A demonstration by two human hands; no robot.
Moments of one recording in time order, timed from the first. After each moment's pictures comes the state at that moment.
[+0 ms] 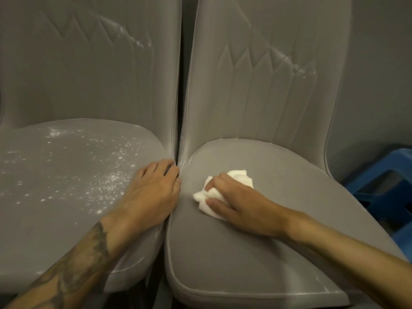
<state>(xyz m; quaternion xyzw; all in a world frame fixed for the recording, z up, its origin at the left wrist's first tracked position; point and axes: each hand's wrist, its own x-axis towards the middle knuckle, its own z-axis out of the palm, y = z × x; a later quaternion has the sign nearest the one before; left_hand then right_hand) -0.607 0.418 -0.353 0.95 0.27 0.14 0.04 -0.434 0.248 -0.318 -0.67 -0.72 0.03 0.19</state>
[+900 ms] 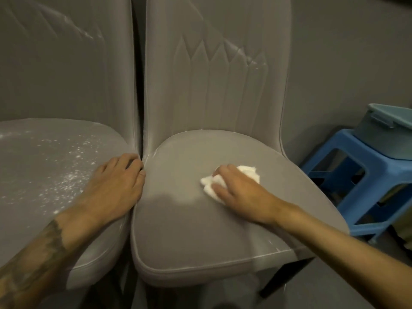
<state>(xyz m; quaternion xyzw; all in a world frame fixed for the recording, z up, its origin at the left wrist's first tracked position) -0.606 0.421 -0.350 0.95 0.27 0.14 0.03 -0.412 0.183 -0.315 -0.79 -0.58 0.00 0.19</state>
